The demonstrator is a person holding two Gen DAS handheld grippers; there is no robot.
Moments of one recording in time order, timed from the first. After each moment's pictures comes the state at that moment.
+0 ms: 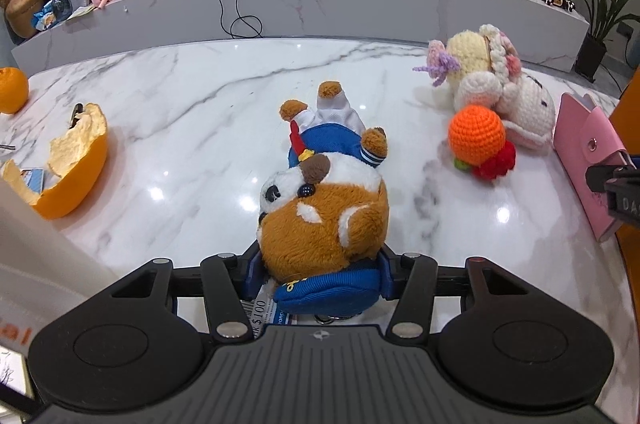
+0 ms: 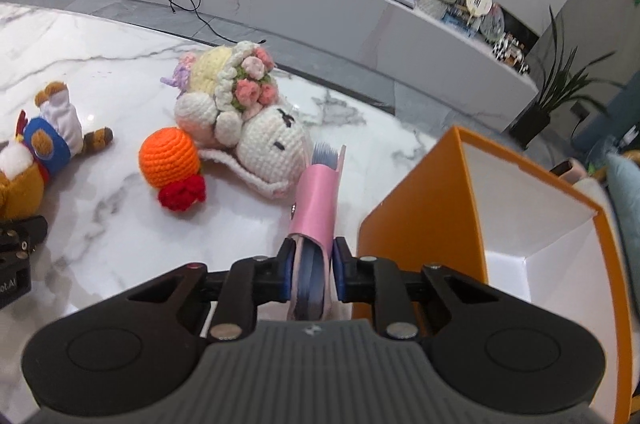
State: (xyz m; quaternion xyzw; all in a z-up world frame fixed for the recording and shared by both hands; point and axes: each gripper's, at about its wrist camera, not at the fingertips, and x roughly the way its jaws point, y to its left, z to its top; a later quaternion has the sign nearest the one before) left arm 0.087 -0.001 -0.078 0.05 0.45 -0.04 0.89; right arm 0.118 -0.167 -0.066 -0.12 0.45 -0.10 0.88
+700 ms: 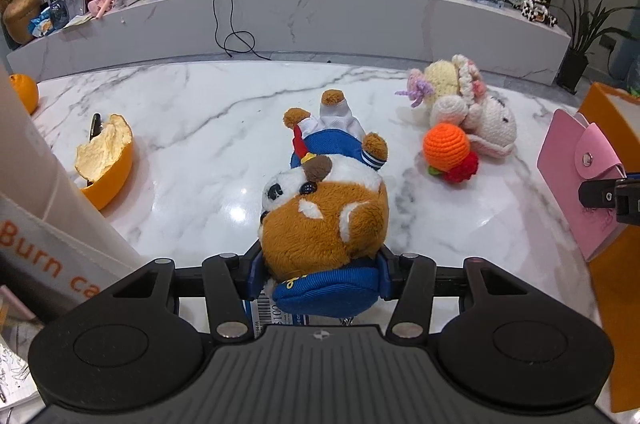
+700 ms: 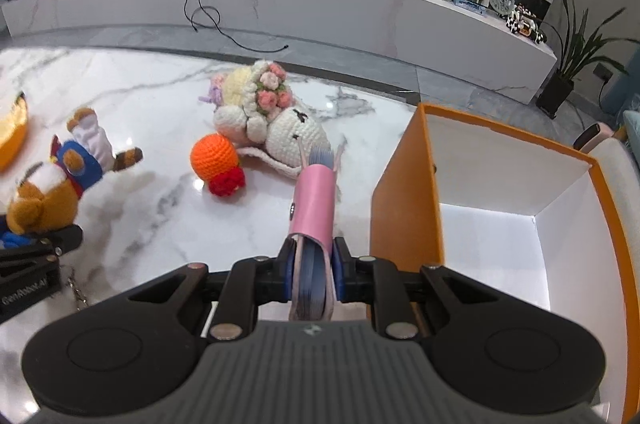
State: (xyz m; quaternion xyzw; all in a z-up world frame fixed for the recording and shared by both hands) left arm 0.058 0.013 -0.041 0.03 0.43 -0.07 0.90; right arm 0.078 -0.179 -0.023 -0.03 0.46 -0.06 0.89
